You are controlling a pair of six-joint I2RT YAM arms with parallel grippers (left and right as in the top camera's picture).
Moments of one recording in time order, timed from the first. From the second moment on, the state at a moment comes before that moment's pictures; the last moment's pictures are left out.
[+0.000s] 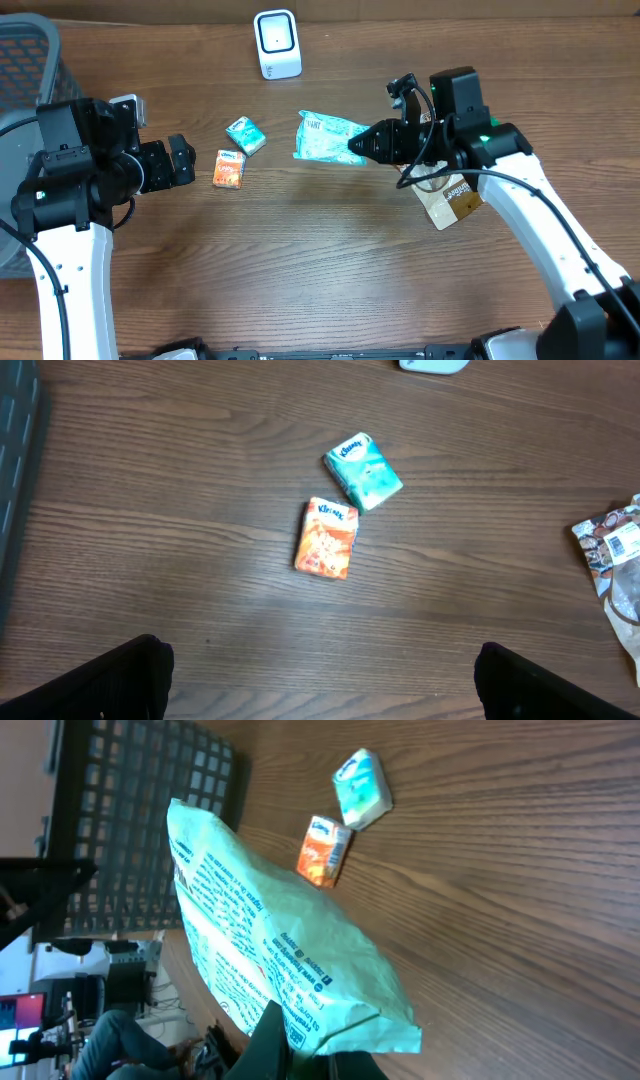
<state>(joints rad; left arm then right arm) 0.21 1.26 1.32 -1.05 0.25 -0.05 0.28 1.55 1.23 -0.58 -0.77 0.37</state>
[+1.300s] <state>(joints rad) 0.21 1.26 1.32 -1.05 0.25 -0.05 0.57 2.11 1.90 -0.12 0.46 -0.23</state>
